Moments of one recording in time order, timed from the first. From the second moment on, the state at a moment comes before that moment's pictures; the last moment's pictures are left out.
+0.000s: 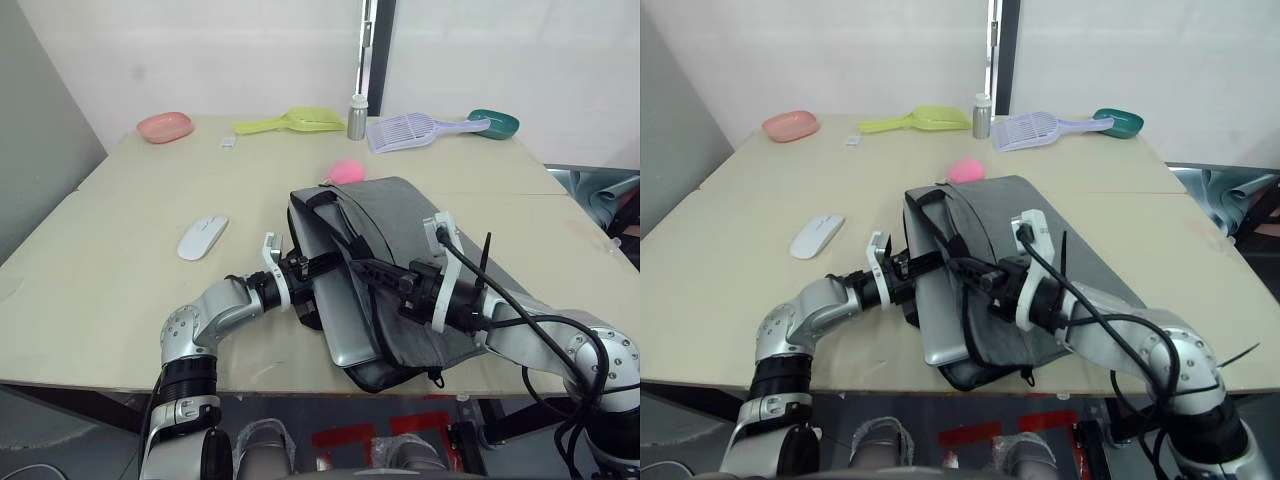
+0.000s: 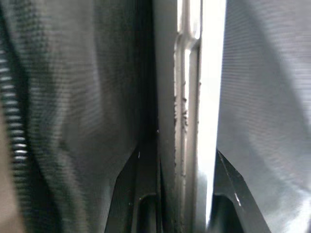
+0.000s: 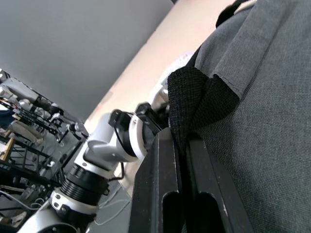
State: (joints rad) left arm -0.42 0.08 0.37 0.20 -1.89 1.28 0.46; right arm -0.23 -0.61 0.02 -0.64 1.70 0.88 -0.23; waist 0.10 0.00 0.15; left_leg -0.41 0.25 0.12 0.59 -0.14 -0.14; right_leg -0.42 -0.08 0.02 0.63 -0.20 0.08
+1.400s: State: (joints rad) left arm -0.51 0.10 0.15 0.29 -1.91 1.12 0.44; right arm -0.28 -0.63 0.01 -0.60 1.70 0.84 -0.22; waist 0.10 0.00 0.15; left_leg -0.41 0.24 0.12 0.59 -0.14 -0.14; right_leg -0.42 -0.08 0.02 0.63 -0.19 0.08
